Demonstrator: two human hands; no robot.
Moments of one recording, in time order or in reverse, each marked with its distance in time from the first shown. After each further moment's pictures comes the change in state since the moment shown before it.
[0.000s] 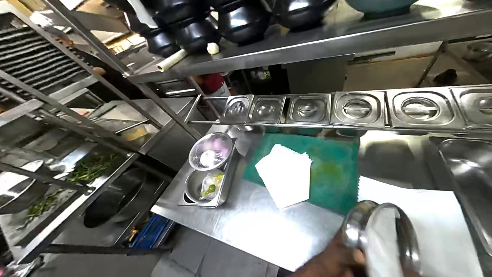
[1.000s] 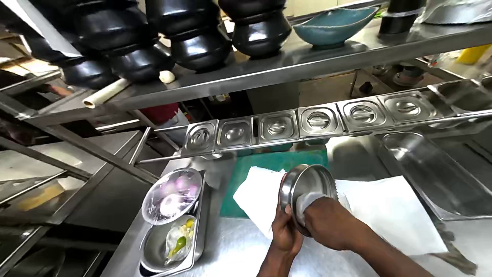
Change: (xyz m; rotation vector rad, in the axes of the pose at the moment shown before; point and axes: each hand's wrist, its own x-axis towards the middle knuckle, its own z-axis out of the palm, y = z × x) left_hand 0.049 0.090 -0.075 -0.222 0.049 0.260; right_hand 0.194 -0.041 -0.002 -0.411 -0.382 0.449
